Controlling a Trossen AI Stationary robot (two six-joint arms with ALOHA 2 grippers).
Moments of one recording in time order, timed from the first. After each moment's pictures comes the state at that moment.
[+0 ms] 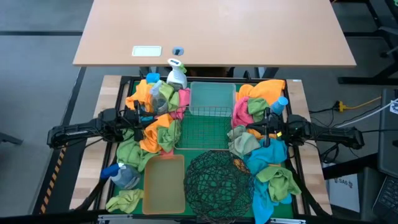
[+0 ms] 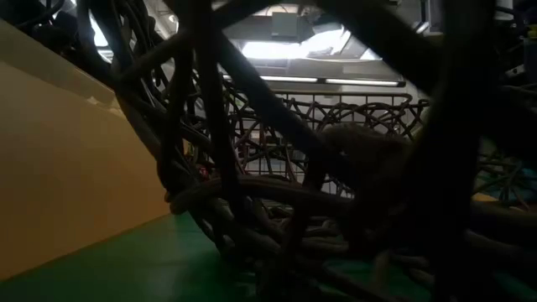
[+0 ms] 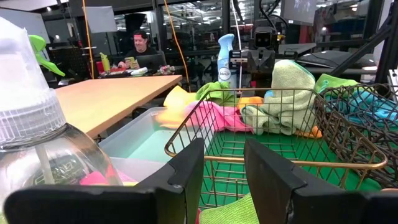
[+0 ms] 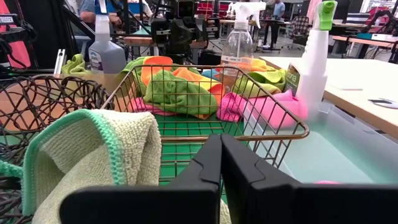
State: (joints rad) left arm 0.20 0.00 0.01 0.01 -0.04 0.06; right arm -0.08 0.09 0.01 0.02 -0.01 -0.05
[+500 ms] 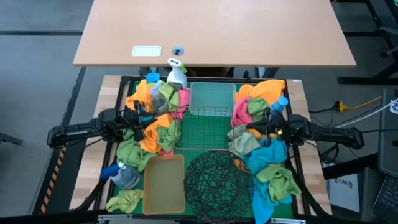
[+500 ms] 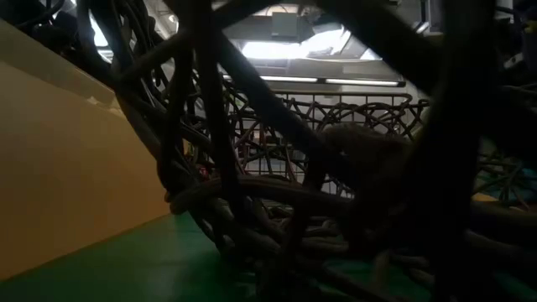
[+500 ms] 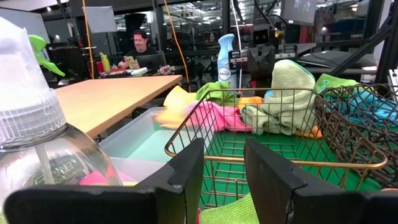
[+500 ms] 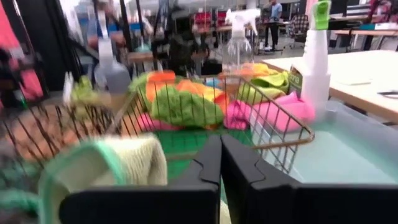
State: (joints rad) left arm 0.20 0.00 0.01 0.01 -0.04 0.06; right arm -0.08 0.09 0.01 0.08 -0.02 0.09
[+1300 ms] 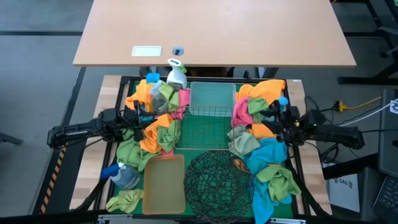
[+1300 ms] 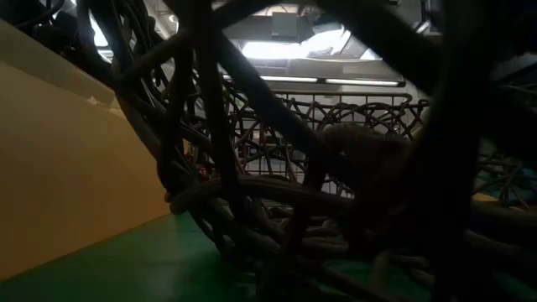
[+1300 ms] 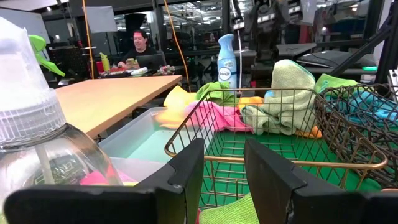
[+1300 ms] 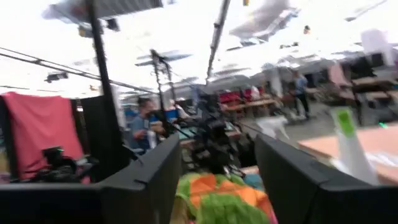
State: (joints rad) left arm 0.20 0.00 0.01 0.01 -0.04 0.06; right arm -0.08 0.10 0.17 0.30 -0.10 0.23
